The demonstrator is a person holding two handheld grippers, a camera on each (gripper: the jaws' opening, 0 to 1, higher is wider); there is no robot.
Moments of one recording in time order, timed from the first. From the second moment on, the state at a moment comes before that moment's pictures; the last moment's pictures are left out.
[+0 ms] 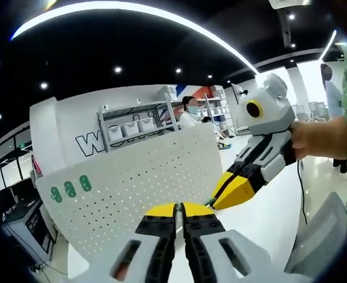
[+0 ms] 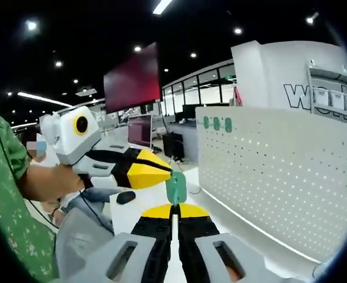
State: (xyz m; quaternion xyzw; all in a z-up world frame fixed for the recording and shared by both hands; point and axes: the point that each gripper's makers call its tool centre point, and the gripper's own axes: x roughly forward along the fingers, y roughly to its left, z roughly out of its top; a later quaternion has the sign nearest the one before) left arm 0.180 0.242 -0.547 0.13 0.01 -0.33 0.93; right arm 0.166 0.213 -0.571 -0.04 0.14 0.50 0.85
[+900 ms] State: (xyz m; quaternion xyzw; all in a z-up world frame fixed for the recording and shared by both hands) left arm 0.162 0.221 -0.570 0.25 0.03 -0.41 0.87; right arm 0.166 0.206 -0.583 -0.11 0.15 0.50 0.85
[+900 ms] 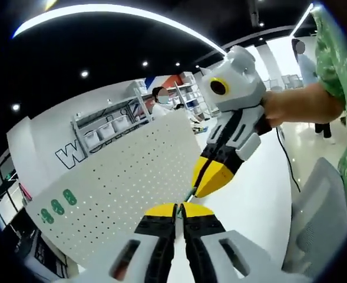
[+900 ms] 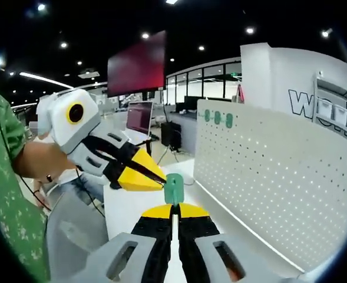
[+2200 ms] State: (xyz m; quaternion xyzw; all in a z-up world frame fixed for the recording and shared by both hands) left arm 0.121 0.210 -0.624 0.34 0.12 -0.58 0.73; right arm 0.117 0.221 -0.617 -0.21 0.22 0.59 0.75
